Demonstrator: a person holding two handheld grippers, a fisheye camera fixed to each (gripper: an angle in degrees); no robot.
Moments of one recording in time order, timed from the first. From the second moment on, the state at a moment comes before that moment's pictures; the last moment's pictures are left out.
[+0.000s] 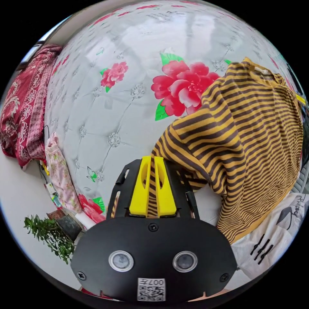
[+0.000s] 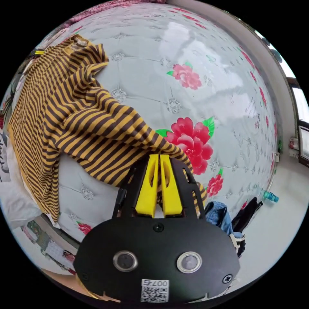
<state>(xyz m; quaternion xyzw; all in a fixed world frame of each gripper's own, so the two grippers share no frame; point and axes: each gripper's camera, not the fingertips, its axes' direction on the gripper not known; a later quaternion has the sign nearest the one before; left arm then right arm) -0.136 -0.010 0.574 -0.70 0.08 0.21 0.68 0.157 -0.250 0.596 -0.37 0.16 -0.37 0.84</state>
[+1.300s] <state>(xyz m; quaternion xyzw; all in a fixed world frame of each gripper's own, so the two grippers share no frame) 0.033 -0.032 0.564 -0.59 0.25 0.31 0.70 0.086 -0.229 0.618 -0.30 -0.04 -0.57 0.76</state>
